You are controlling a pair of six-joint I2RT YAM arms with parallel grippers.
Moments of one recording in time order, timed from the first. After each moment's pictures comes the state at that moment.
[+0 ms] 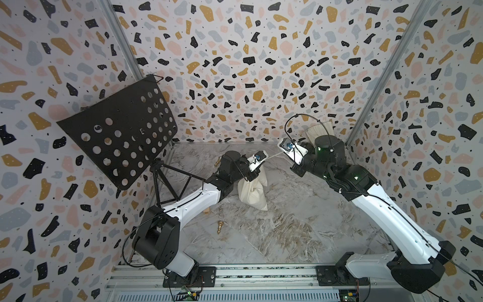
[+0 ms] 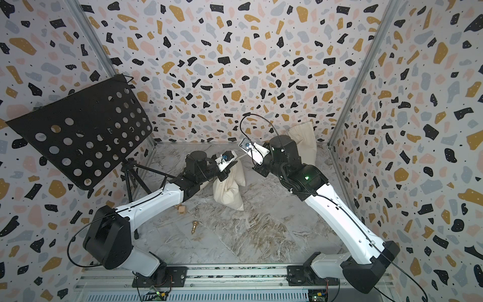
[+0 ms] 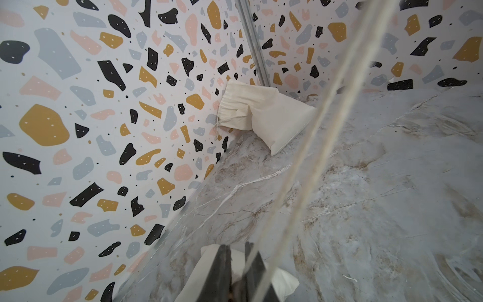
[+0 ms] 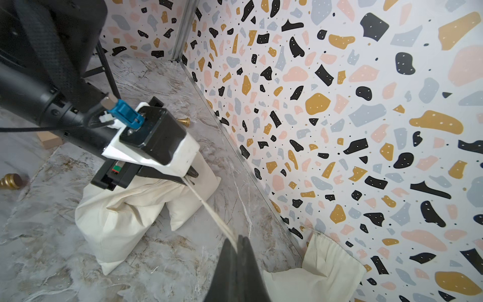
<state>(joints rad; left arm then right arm) -0.53 1.54 1.07 0.20 0.30 0.49 0.68 1.28 1.54 -0.60 0.05 -0.58</state>
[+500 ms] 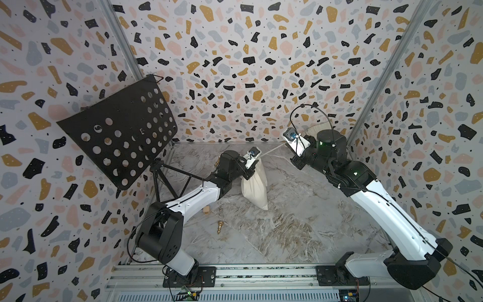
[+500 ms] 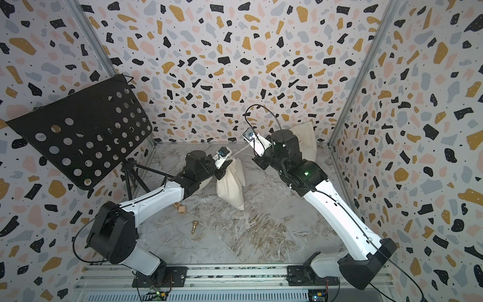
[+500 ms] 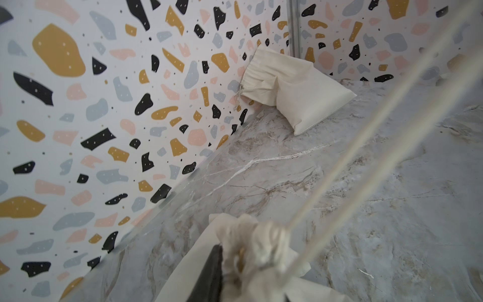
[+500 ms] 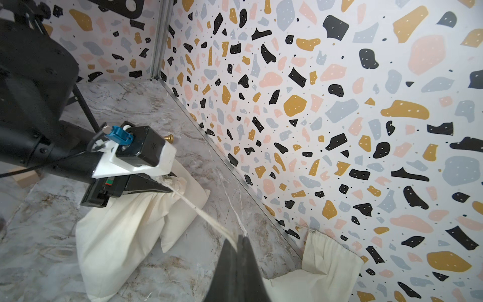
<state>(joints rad) -0.47 1.58 1.07 0.17 0.22 0.35 0.65 1.33 1.60 -0.54 0.06 -0.47</state>
